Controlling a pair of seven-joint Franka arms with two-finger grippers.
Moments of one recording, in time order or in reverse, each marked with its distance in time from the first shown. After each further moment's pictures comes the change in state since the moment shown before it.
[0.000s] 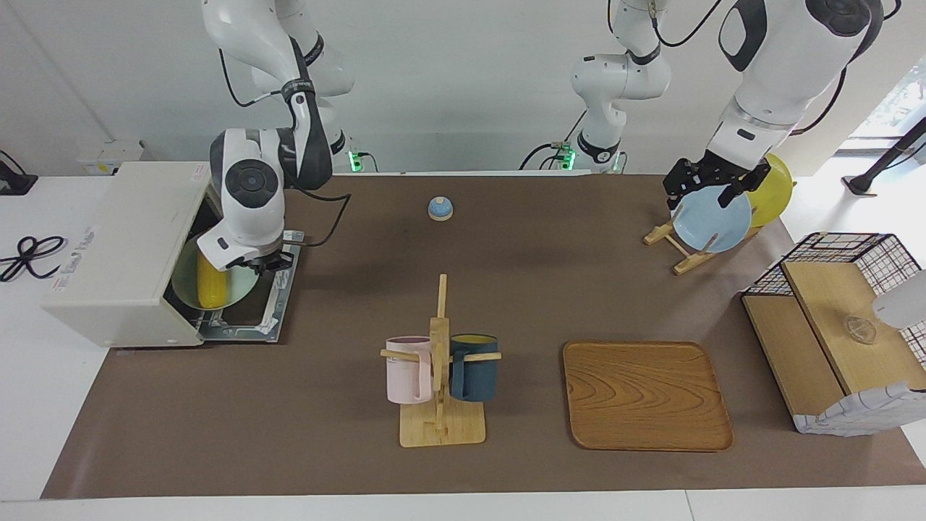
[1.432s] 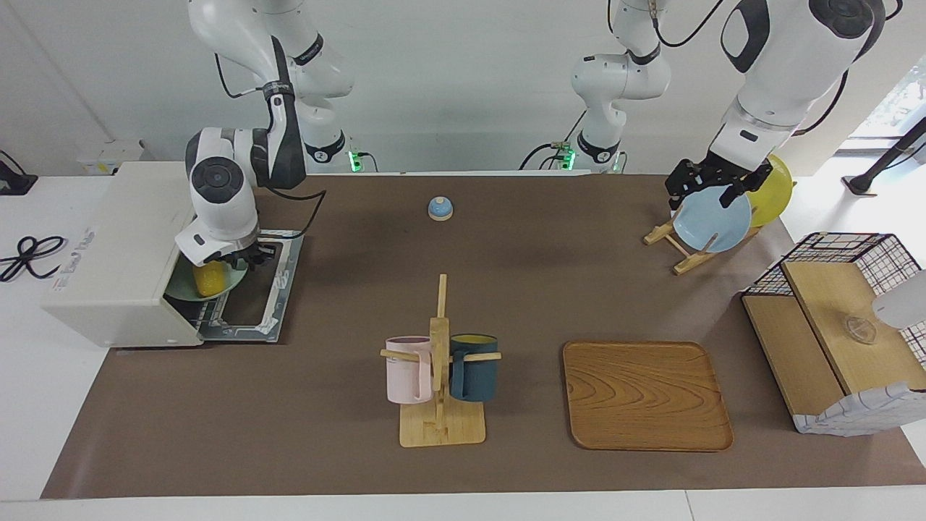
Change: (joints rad) left arm 0.003 0.000 0.005 -0.003 0.000 0.000 0.000; right arm -0.082 -0.058 0.013 -0.124 0.012 0.091 -0.077
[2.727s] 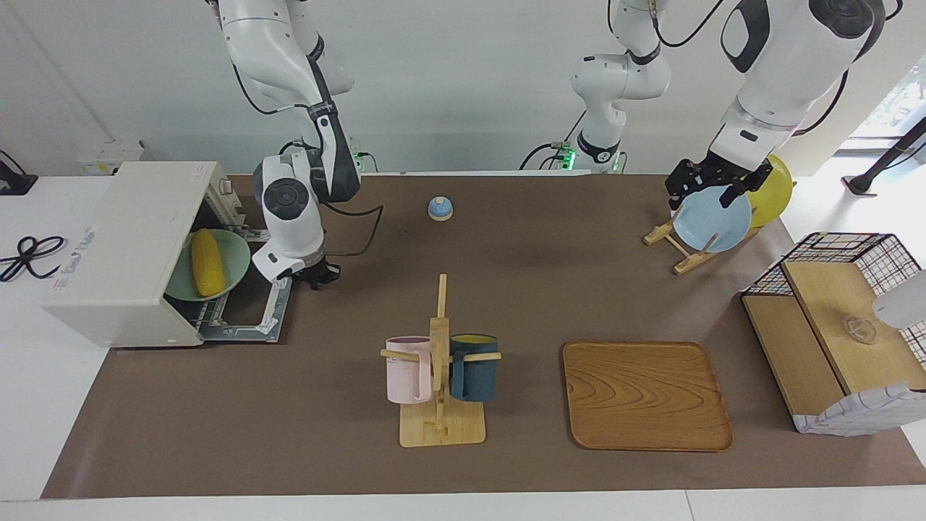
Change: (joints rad) left arm 0.000 0.000 0.000 0.000 0.000 0.000 0.000; right arm 0.170 0.104 -0.005 -0.076 0.151 0.230 0.171
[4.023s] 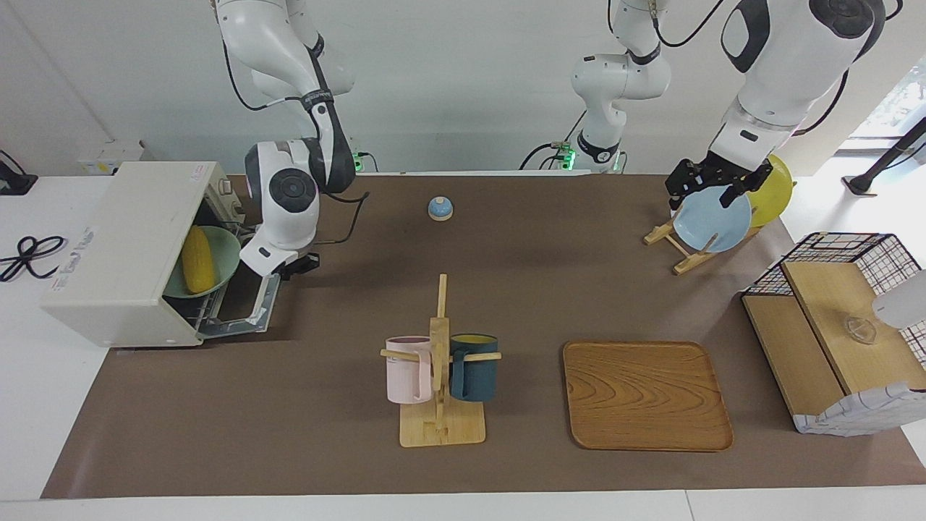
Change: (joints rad) left arm 0.000 0.000 0.000 0.000 0.000 0.000 0.000; right arm -0.042 -0.073 0.032 0.091 -0.181 -0.235 -0.185
